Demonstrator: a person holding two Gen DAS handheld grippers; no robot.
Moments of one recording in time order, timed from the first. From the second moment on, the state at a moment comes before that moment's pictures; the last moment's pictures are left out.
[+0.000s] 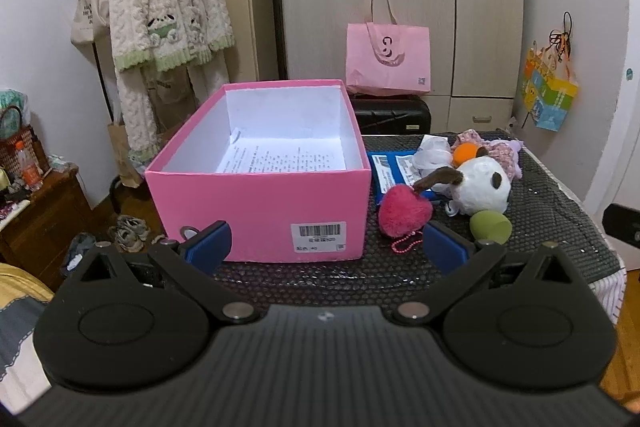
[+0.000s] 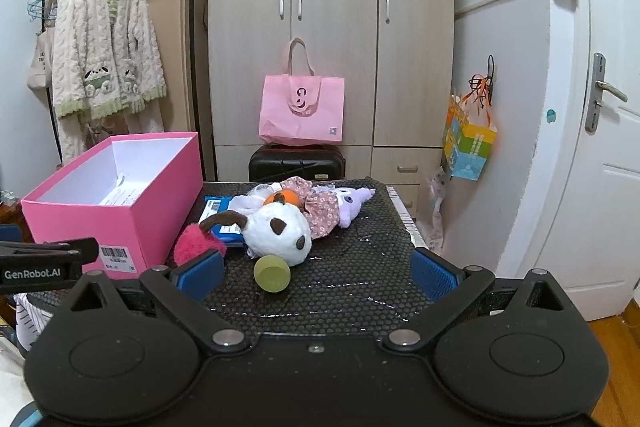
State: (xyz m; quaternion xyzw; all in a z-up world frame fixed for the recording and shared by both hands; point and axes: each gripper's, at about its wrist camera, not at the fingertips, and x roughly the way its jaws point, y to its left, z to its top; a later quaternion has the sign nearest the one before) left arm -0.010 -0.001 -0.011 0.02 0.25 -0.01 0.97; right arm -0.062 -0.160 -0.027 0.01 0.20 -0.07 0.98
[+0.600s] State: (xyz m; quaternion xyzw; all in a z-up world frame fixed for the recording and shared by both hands) left arm -0.012 0.003 -0.017 0.03 0.23 -0.01 0.97; right arm -0.061 -0.159 -0.032 0.00 0.21 -0.07 0.98
